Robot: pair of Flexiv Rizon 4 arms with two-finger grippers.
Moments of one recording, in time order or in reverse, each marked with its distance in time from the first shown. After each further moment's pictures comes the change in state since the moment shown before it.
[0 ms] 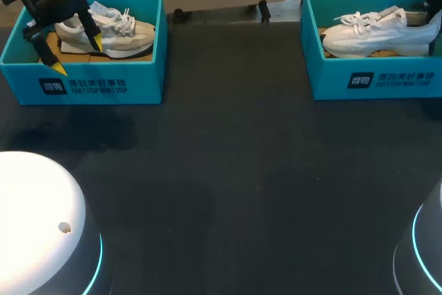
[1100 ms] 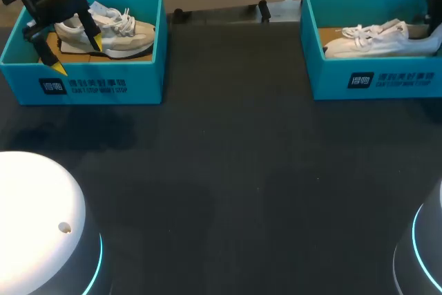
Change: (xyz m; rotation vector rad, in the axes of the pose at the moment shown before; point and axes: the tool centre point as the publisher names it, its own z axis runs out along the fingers) left arm 0.000 0.000 0.000 0.000 0.000 0.000; right arm 0.001 -0.028 0.018 0.043 -0.006 -0.016
